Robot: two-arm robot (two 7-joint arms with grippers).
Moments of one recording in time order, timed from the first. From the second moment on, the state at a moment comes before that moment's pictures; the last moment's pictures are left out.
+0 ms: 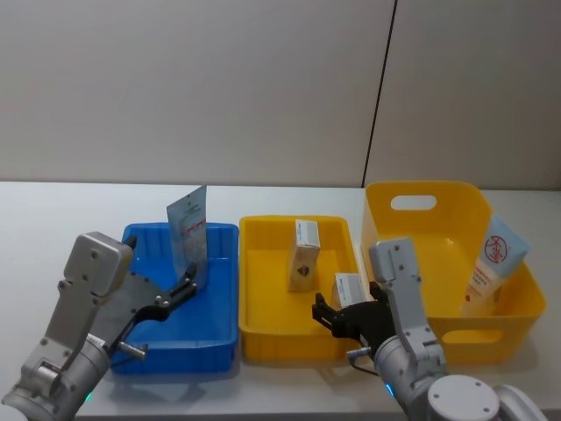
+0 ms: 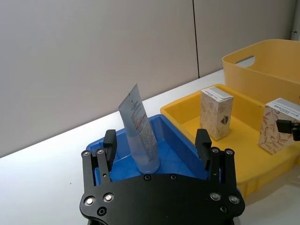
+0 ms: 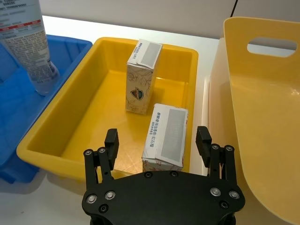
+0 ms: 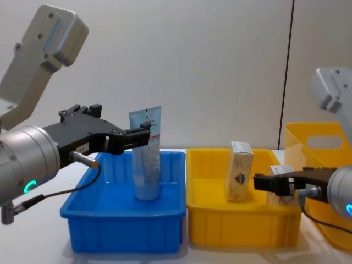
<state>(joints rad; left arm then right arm) -0.24 0.38 0.45 -1.63 -0.20 0.01 -0.01 0.22 0.14 -0.33 -1.49 0.14 0.34 -0.08</state>
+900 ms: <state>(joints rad) -0.24 0.38 0.45 -1.63 -0.20 0.01 -0.01 0.24 0.11 -0.33 -1.41 0.11 0.32 -0.08</state>
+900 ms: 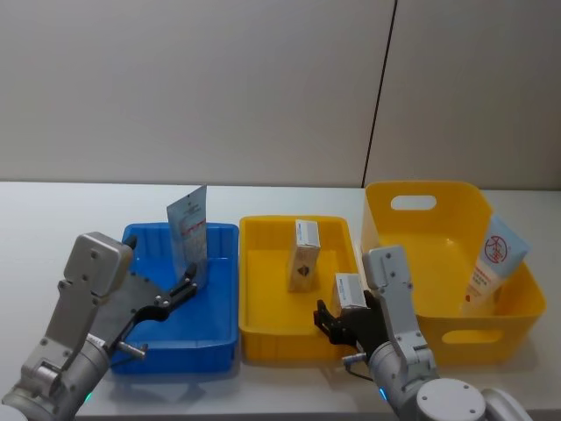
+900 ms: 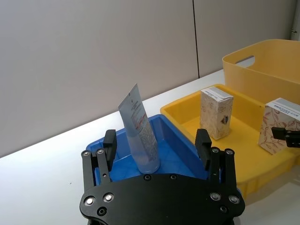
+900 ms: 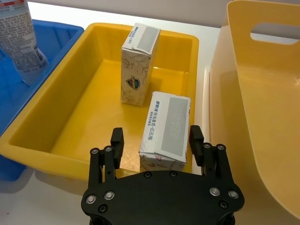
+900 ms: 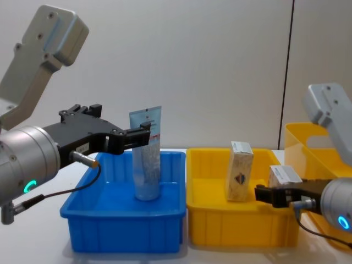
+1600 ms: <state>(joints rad) -0.24 0.38 0.45 -1.63 -0.20 0.01 -0.01 0.24 0.11 -0.33 -1.40 0.11 0.32 -0.08</state>
